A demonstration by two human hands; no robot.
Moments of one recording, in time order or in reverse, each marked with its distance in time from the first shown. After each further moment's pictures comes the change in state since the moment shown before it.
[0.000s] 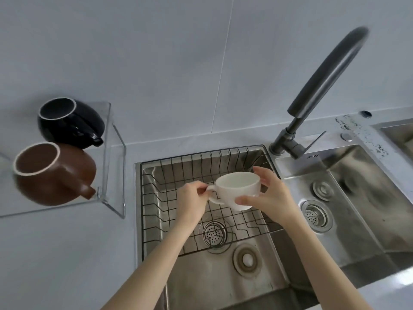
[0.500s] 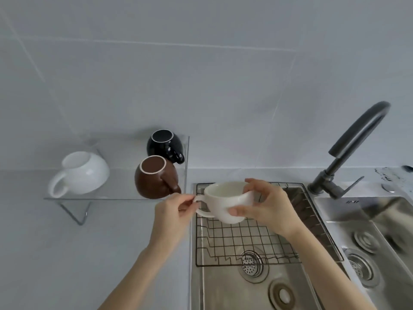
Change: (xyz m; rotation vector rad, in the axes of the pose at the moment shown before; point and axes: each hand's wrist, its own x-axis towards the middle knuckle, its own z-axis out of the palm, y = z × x) left_hand -0.077 -0.008 -0.176 -0.015 0.321 0.217; right_hand -0.069 -0.141 0.049 0.087 -0.168 -0.337
